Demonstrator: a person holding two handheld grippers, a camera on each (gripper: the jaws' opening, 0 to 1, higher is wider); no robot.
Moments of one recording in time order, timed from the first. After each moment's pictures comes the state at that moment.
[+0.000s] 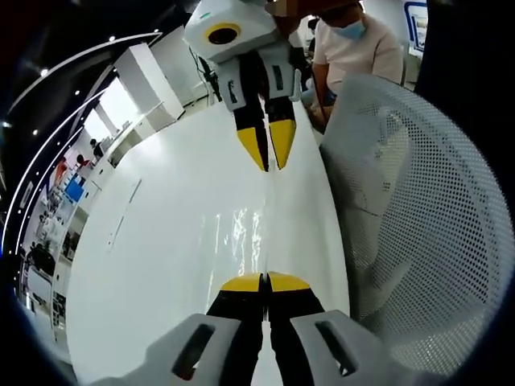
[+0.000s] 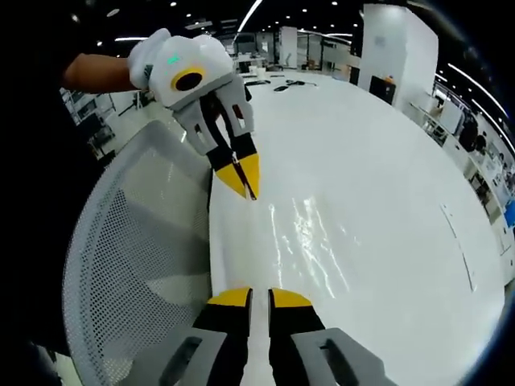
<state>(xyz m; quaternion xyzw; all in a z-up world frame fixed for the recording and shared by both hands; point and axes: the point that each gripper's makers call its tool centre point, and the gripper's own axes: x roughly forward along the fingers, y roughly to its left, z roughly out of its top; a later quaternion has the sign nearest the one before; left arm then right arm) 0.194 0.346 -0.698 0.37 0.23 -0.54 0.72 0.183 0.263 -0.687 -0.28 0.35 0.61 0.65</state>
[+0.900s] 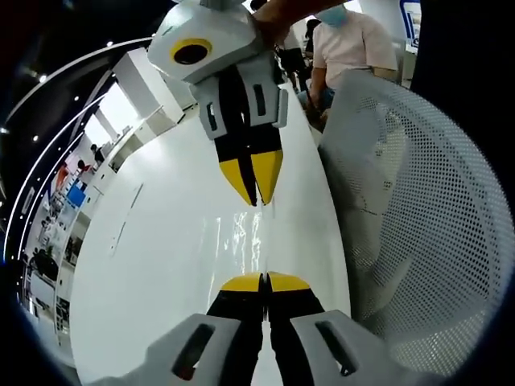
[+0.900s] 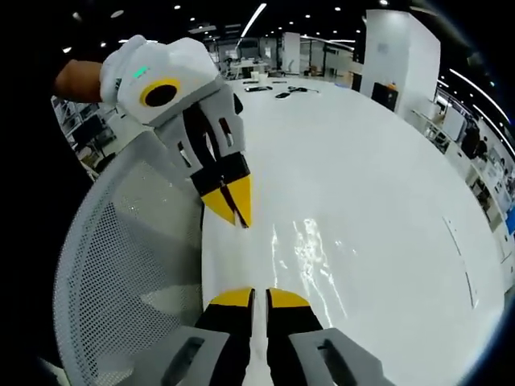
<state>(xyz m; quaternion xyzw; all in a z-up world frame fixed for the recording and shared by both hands) 0.194 0.348 -0.696 0.38 0.21 -0.54 0.72 0.191 0.296 -0.697 -0.29 0.35 0.61 0.65</state>
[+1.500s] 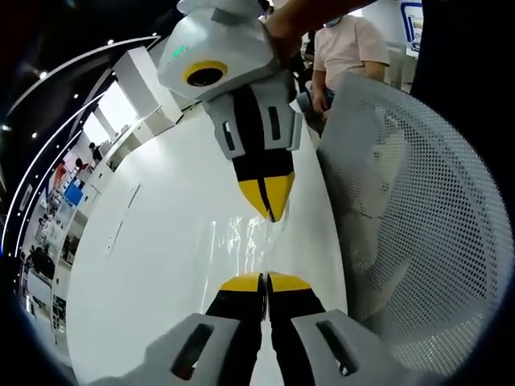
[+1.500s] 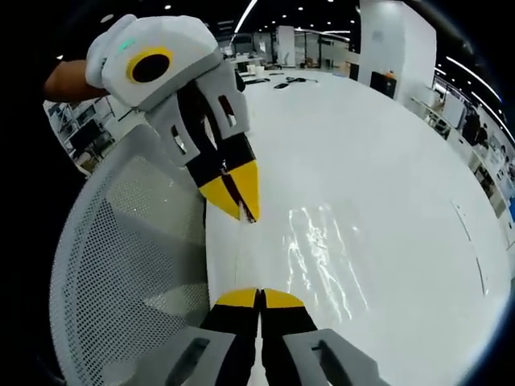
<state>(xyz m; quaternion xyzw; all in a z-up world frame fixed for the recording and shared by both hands) 0.193 0.346 -0.697 0.37 0.22 -0.54 0.72 0.183 0.300 -0.714 -0.27 0.38 0.60 0.65</state>
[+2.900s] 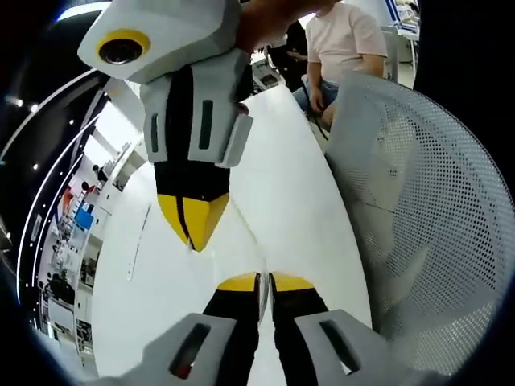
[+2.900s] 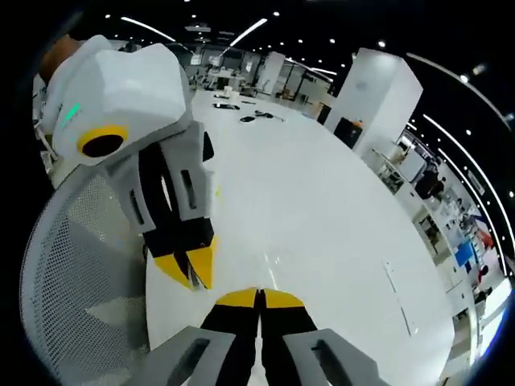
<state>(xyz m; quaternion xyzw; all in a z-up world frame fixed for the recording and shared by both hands) 0.209 0.322 -0.671 0.42 0.18 -0.53 0.71 0.248 0.318 -0.638 -0.36 0.20 0.52 0.75</state>
